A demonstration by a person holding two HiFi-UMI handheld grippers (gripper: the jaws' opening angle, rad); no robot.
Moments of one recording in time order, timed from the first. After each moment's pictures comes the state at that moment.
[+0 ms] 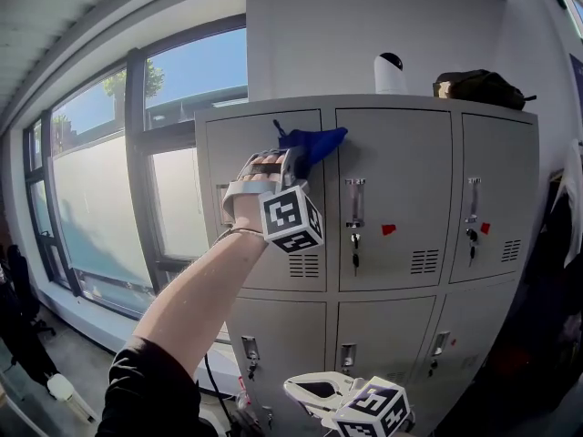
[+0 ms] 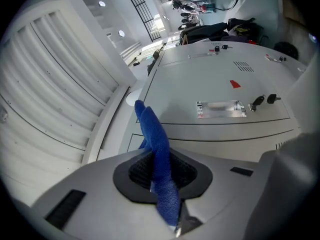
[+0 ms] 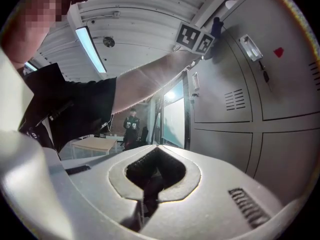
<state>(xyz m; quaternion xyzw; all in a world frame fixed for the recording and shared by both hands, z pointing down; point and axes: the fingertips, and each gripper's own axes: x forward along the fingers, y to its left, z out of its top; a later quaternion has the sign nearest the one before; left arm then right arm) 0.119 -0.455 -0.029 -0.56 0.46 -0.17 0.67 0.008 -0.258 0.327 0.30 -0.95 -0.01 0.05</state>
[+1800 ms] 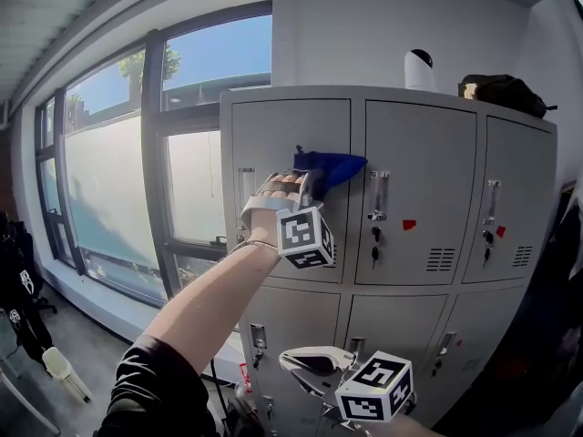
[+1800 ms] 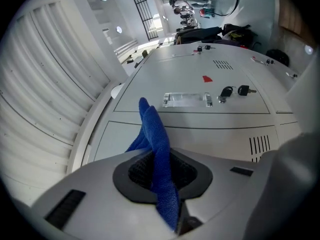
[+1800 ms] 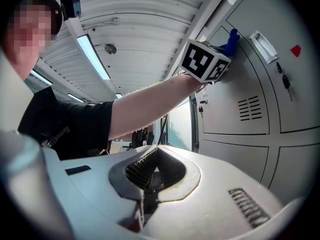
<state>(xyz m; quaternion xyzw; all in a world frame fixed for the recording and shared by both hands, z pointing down) 0.107 -0.478 0.041 -0.59 0.43 -0.20 0.65 -0.022 -0.266 0.280 0.27 -0.96 0.01 0.02</state>
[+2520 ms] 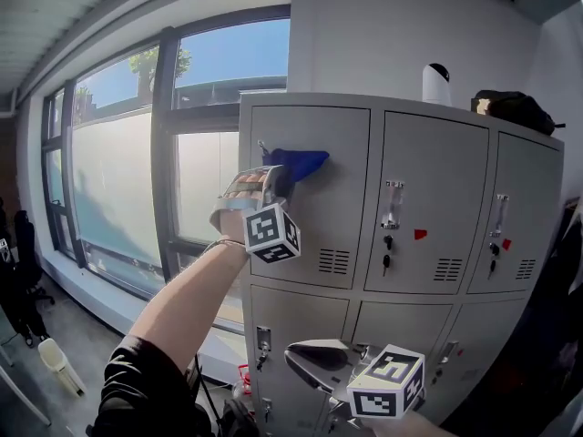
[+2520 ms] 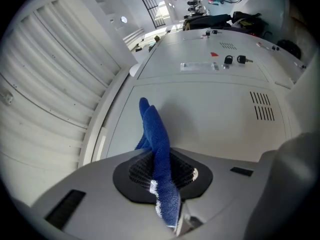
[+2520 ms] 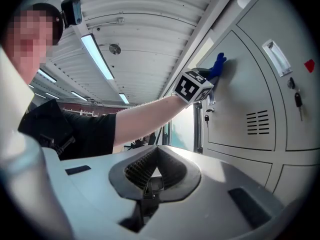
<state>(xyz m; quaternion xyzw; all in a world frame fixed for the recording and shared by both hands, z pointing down) -0.005 -0.504 0.022 -0.57 0.51 -0.20 0.61 -0.035 -0.262 0.250 0.25 -0.97 -0.01 0.02</state>
